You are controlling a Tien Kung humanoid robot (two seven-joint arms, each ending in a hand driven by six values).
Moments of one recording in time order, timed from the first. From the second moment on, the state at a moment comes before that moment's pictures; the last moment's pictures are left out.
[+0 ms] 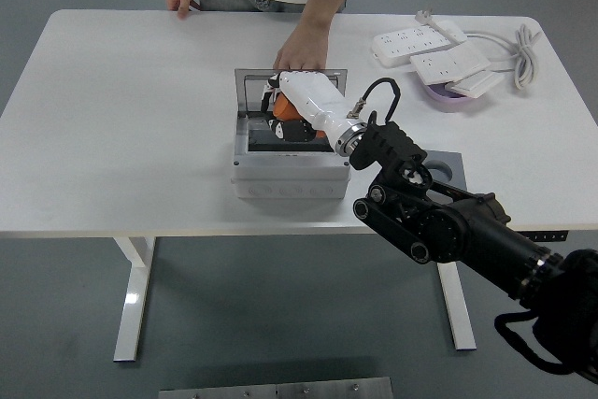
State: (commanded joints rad) left arm -0.15 0.43 -0.62 -0.43 0.28 0.16 0.28; right arm 0.80 -0.01 0.63 0.87 -1.88 -0.31 0.03
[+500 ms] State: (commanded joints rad) left arm -0.15 0.43 -0.63 -0.43 0.29 0.15 0.28; right arm 0.83 0.00 0.58 0.85 -1.87 -0.31 0.03
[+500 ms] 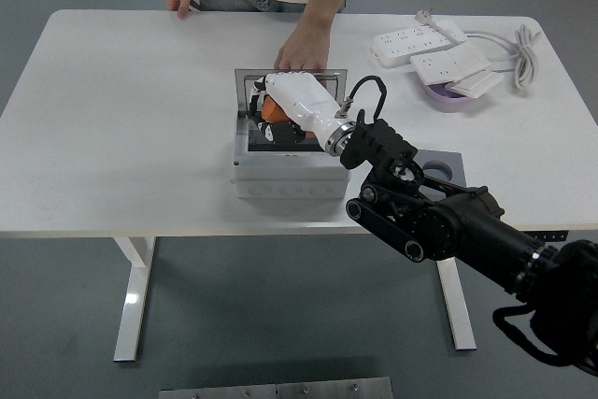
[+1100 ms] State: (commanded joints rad) left arm -0.15 0.43 -0.63 -0.43 0.30 0.15 0.29; right arm 0.84 0.00 0.56 0.80 -1.87 -0.33 0.03
